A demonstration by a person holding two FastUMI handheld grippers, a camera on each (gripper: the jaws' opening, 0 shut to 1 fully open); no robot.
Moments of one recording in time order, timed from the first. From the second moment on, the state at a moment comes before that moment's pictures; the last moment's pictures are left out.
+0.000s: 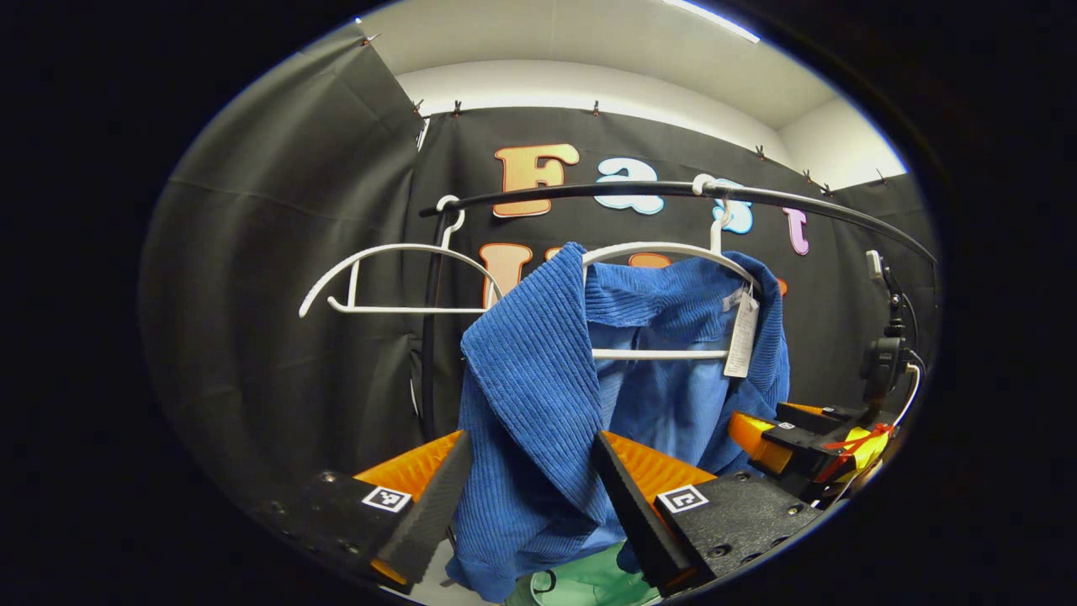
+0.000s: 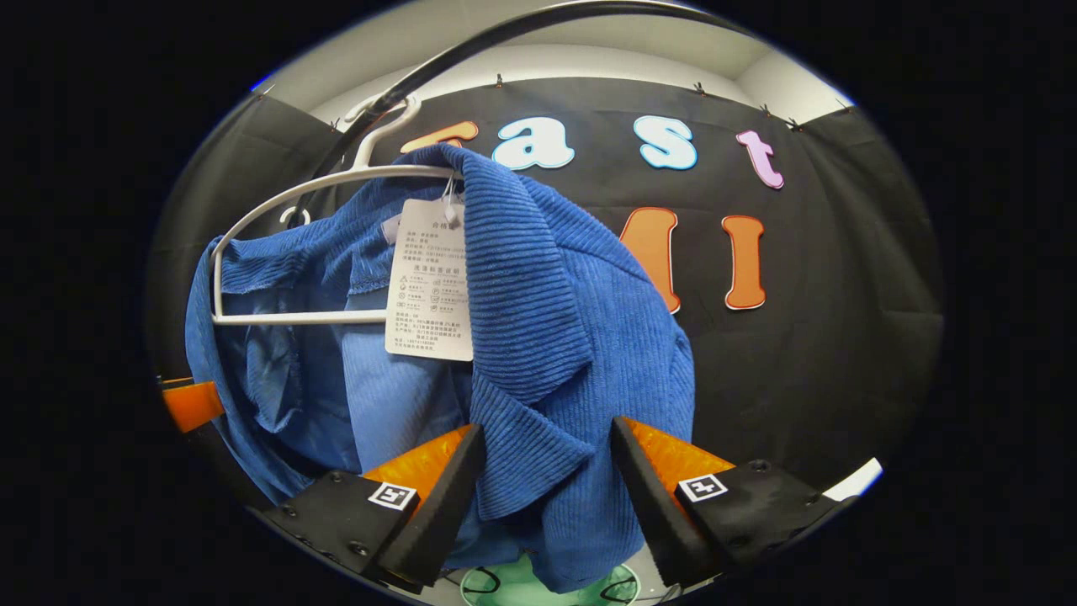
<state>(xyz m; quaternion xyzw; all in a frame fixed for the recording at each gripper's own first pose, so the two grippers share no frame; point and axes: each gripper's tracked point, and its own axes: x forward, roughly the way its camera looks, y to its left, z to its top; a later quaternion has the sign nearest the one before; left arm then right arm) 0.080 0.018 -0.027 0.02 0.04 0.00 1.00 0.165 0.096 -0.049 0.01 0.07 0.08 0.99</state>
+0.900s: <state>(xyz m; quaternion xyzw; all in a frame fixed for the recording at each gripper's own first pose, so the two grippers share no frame) 0.078 0.029 -0.030 -0.02 0.07 -0.04 1.00 0.160 0.077 -0.031 0.13 0.07 0.14 0.98</state>
